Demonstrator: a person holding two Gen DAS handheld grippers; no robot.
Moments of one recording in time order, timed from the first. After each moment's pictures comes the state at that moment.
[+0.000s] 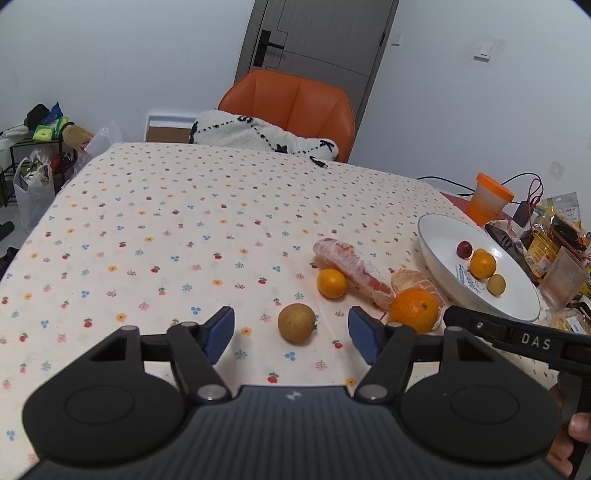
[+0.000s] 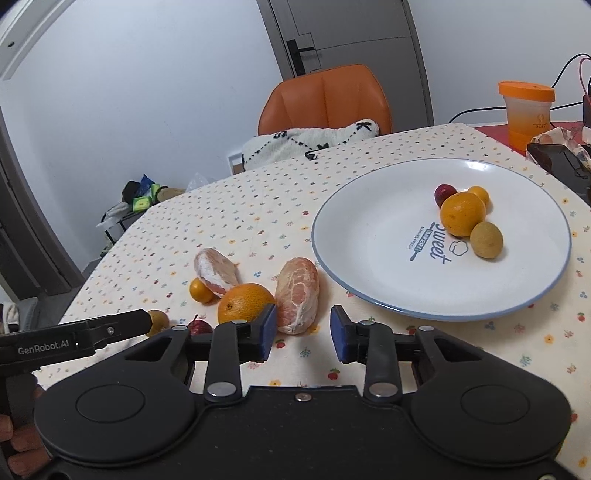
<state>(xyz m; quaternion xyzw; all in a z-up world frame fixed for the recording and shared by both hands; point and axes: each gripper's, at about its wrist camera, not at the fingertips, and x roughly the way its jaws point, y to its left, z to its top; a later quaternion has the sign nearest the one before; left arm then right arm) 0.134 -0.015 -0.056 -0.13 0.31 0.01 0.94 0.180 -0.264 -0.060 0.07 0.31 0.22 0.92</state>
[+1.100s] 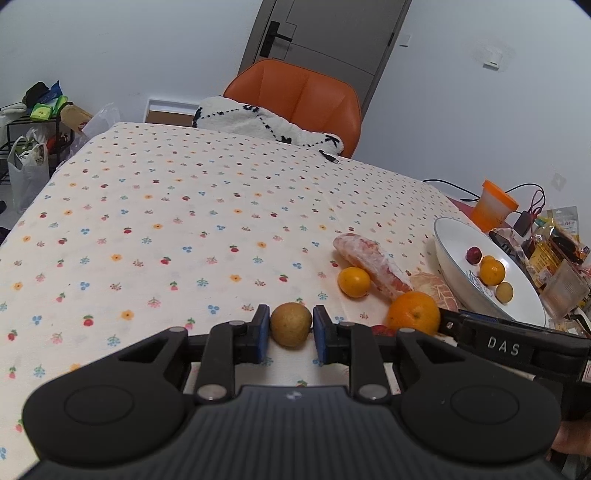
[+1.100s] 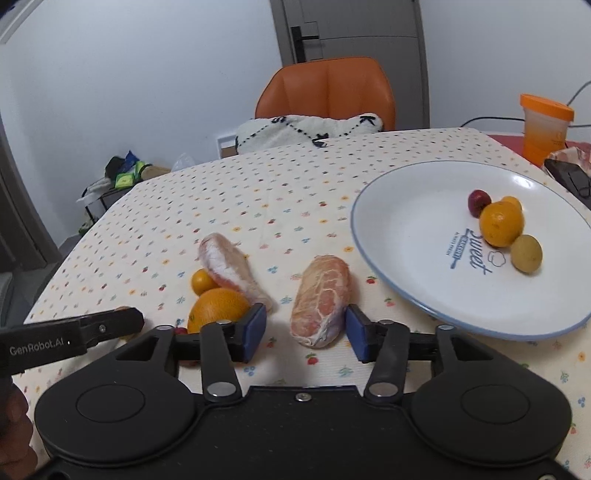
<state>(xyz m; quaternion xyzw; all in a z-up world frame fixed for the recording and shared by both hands) 0.143 0.008 -0.069 -0.16 0.31 0.00 0.94 0.189 -0.214 -0.066 0.02 0.32 0.19 0.93</state>
